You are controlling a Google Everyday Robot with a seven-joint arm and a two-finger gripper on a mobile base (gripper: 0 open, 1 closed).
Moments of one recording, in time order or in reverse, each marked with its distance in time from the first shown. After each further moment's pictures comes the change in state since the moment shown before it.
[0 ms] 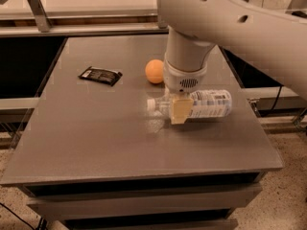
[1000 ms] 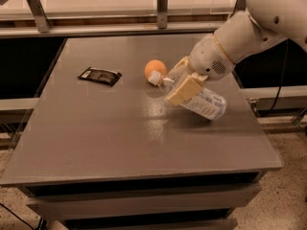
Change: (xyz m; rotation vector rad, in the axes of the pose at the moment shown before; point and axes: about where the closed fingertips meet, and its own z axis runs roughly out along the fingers) arm -0.007 -0.026 -0.037 -0.029 -0.682 0.211
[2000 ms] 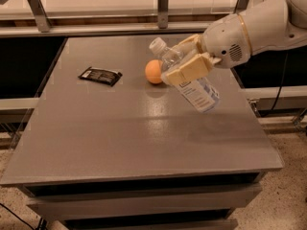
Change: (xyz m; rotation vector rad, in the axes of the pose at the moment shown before) arm -0.055 0.013 -0.053 0.060 -0.305 0.018
